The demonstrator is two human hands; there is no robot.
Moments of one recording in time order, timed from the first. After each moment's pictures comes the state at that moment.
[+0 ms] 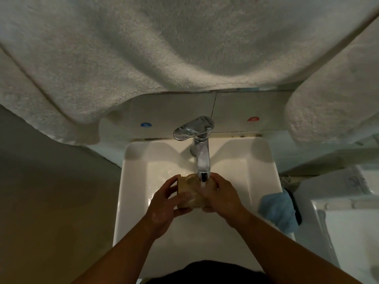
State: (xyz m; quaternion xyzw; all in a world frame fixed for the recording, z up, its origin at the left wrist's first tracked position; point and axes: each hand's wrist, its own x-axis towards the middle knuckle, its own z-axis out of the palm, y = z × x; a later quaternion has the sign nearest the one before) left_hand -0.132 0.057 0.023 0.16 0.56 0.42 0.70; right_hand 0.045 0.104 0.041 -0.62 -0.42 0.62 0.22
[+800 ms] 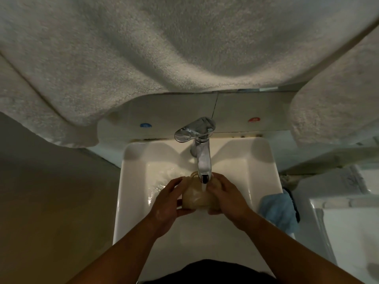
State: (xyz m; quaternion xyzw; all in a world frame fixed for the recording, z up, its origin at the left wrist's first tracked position) left_hand -0.121 0.071 0.034 0.15 0.58 0.38 0.70; right_hand 0.060 0.102 0.043 -0.60 -0.39 0.66 0.21
